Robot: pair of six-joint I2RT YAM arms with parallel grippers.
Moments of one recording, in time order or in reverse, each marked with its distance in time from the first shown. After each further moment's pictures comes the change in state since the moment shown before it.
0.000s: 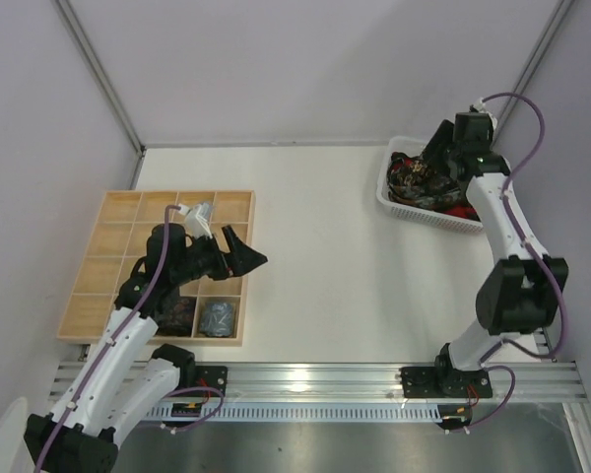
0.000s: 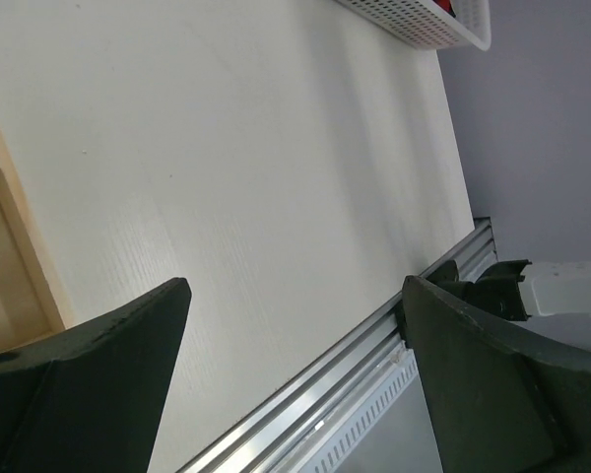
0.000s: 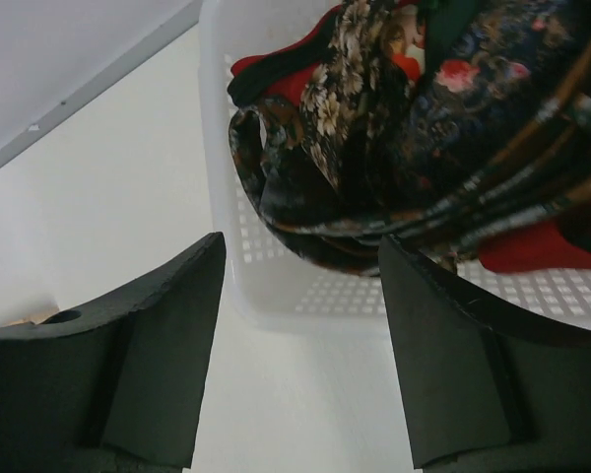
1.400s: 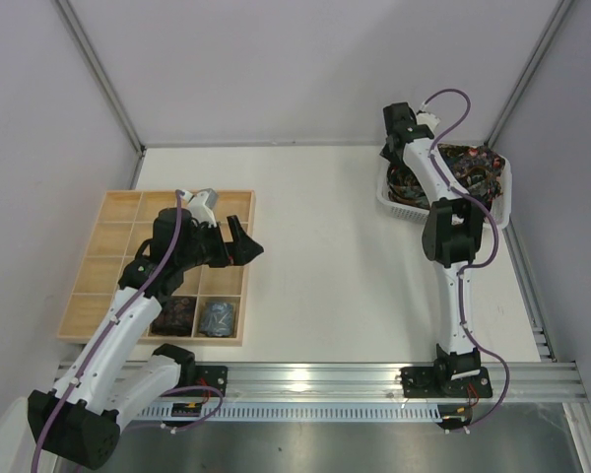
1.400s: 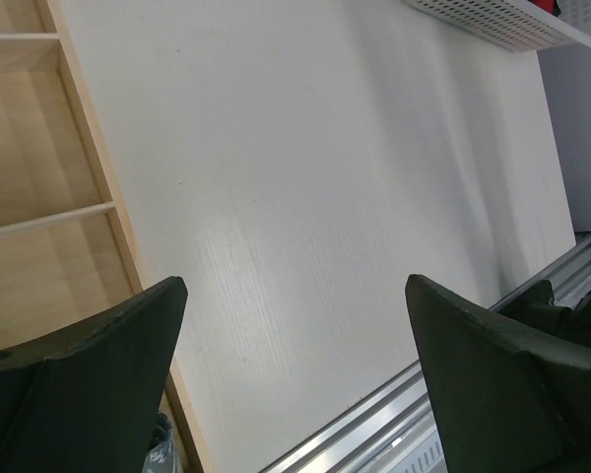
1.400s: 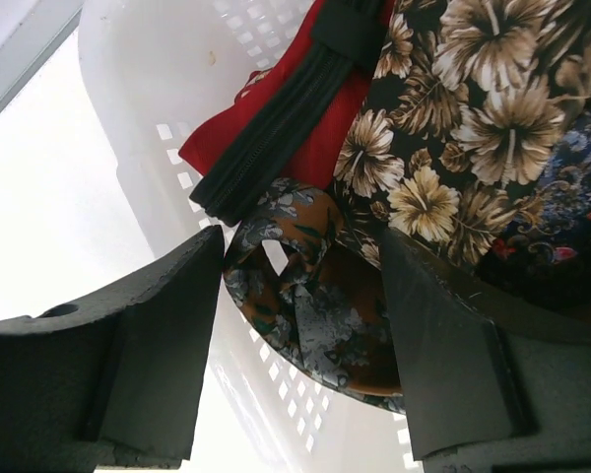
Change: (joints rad) left arm 0.000 0.141 0.111 -0.062 -0.126 0.176; right arm 0.172 0.774 0.755 -0.324 0.394 0.216
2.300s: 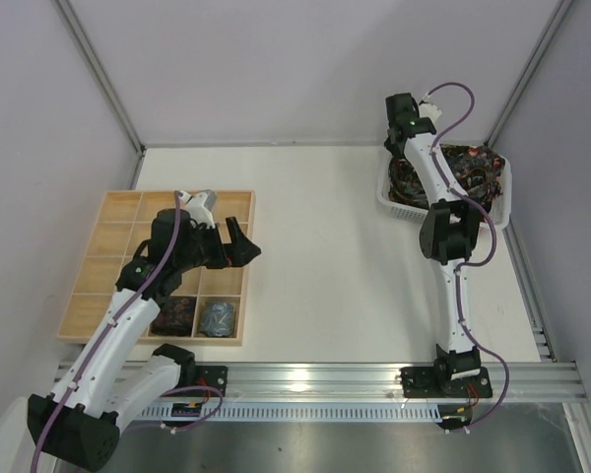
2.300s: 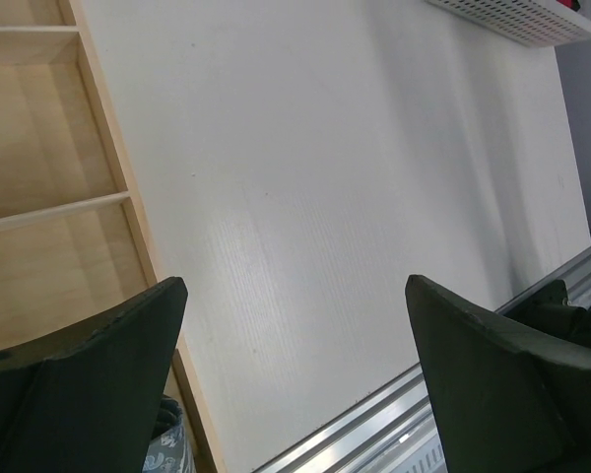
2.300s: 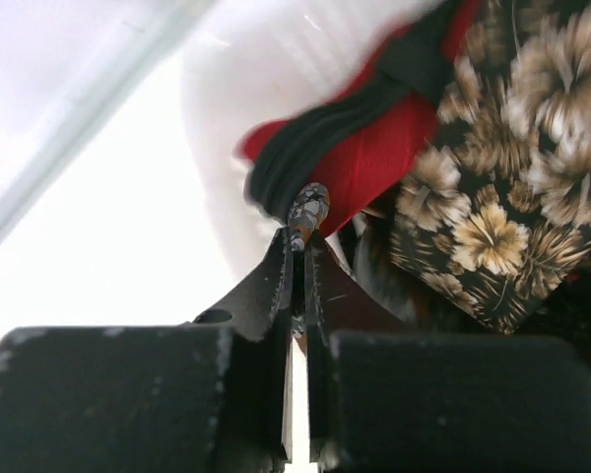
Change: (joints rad) left arm 0.000 -0.014 0.005 -0.041 -0.024 0.018; right arm -0.008 0.084 0.156 -0.035 -0.050 0.065
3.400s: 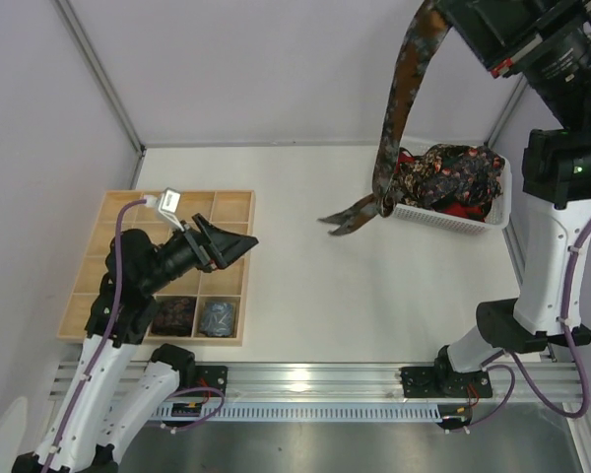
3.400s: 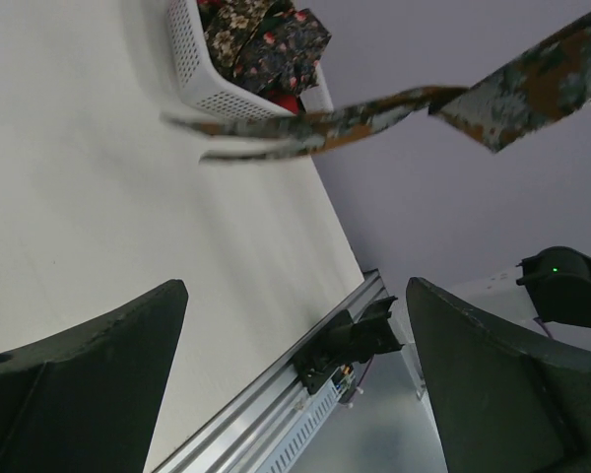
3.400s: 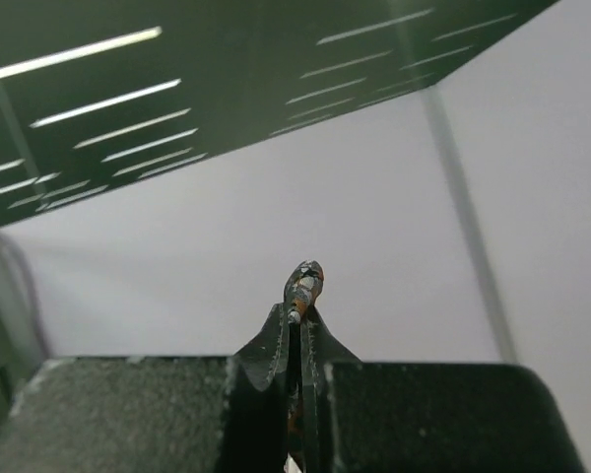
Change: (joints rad) left arm 0.000 -0.253 0.037 0.148 0.188 -0.388; right arm -0.081 -0.875 0.068 0.877 -1.183 0.331
